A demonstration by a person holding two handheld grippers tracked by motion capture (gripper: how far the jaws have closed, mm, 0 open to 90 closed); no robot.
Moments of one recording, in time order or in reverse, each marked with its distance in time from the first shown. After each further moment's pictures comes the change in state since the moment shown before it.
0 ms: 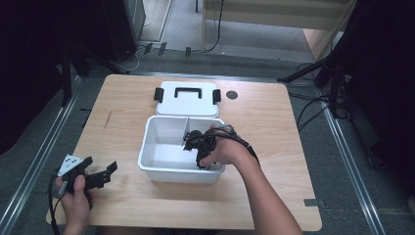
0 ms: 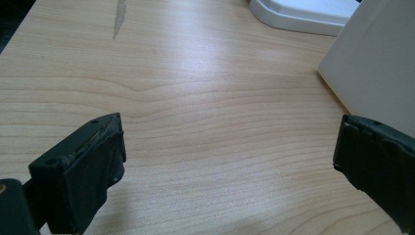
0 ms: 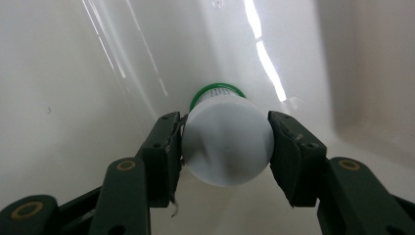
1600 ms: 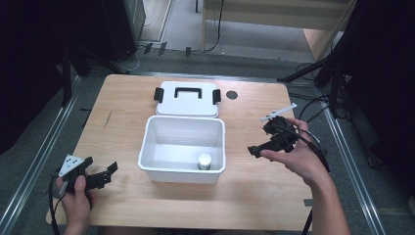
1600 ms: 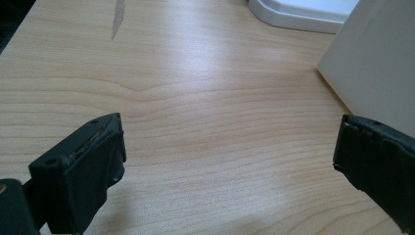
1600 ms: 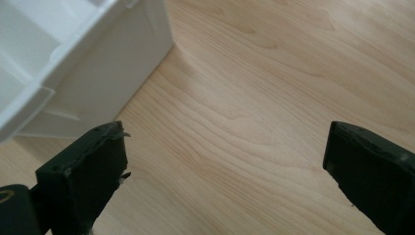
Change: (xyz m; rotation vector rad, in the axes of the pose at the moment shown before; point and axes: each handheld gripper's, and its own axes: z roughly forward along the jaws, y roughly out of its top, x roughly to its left) left arm -0.002 0.000 0.000 0.002 0.005 0.010; right arm -0.040 -0.190 -0.078 -0.477 -0.138 0.591
